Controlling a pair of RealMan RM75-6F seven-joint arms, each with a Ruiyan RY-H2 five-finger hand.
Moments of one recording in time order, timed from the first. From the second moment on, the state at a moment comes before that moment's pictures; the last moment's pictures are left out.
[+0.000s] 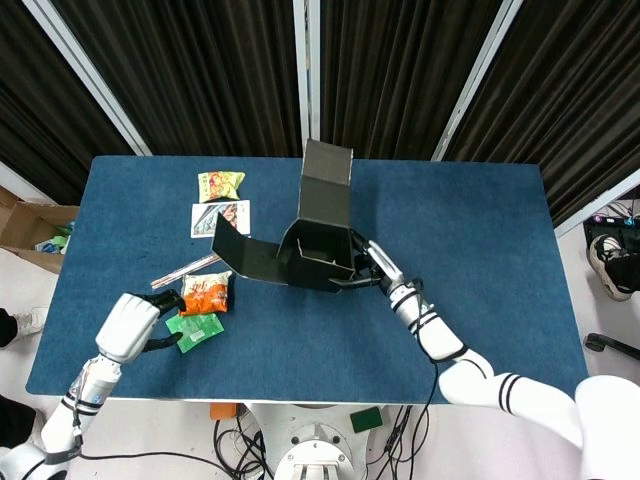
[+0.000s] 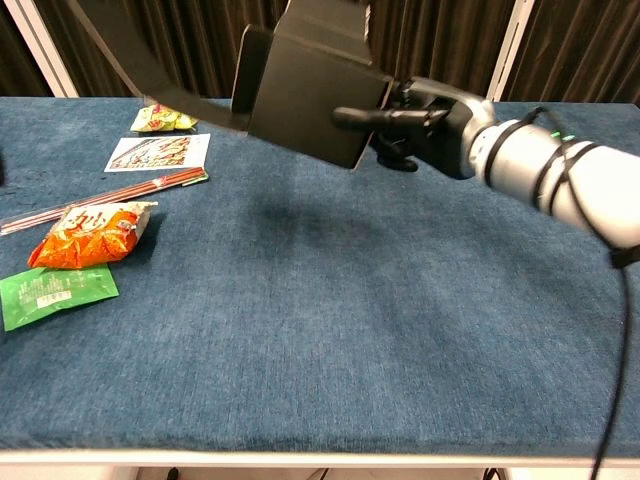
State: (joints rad) left arm -0.30 -1.39 0.00 -1.37 1.76 1.44 -0.05; right arm 0.74 -1.69 0.30 -1.28 -1.42 0.80 1.19
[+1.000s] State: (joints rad) left arm -0.66 -1.54 -0.11 -1.30 1.97 1.48 -0.04; right arm 0.70 -1.62 0.15 -1.36 -1.53 0.96 1.25
